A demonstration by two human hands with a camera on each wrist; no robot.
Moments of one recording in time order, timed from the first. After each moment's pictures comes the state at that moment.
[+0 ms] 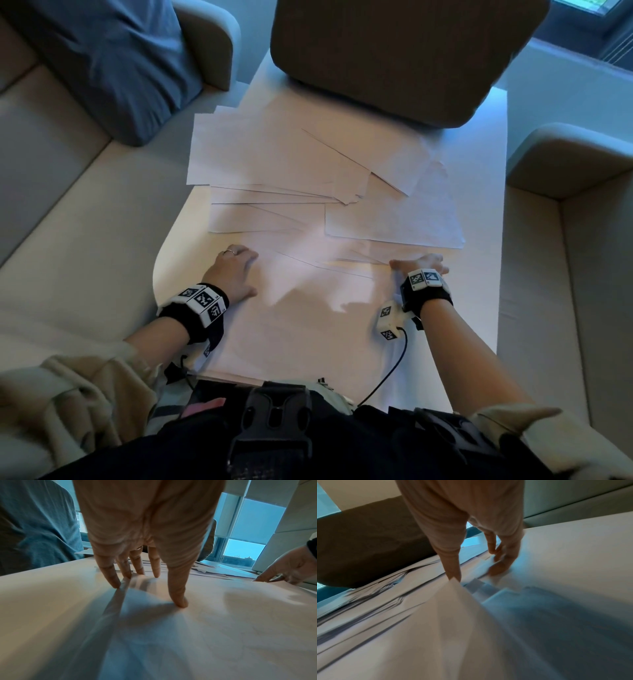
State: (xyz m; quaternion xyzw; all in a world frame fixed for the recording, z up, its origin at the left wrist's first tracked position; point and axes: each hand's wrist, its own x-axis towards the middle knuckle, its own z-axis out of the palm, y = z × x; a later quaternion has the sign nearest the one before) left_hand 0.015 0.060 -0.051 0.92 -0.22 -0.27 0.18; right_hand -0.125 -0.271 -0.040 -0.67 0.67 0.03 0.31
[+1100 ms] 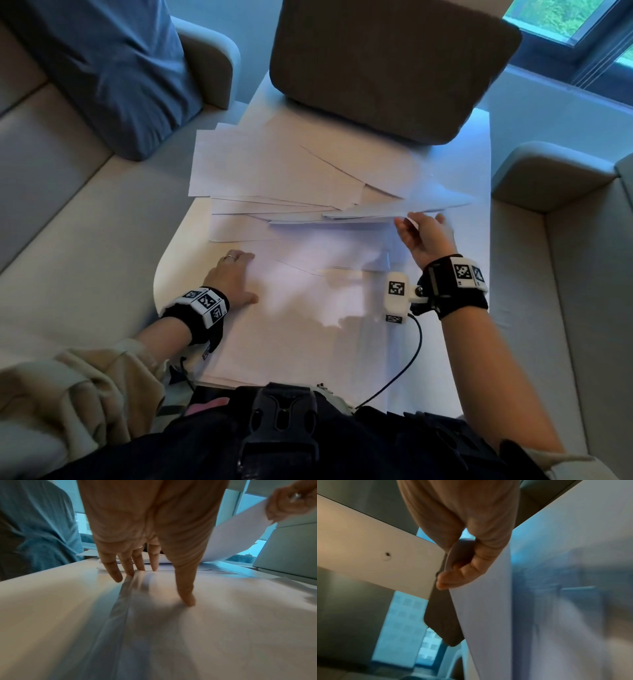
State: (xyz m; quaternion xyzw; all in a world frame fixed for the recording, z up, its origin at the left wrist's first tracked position) left_hand 0.014 0.057 -0.041 0.93 -0.23 -0.24 0.14; right_hand -0.101 -0.252 0.076 -0.39 0.45 -0.24 0.76
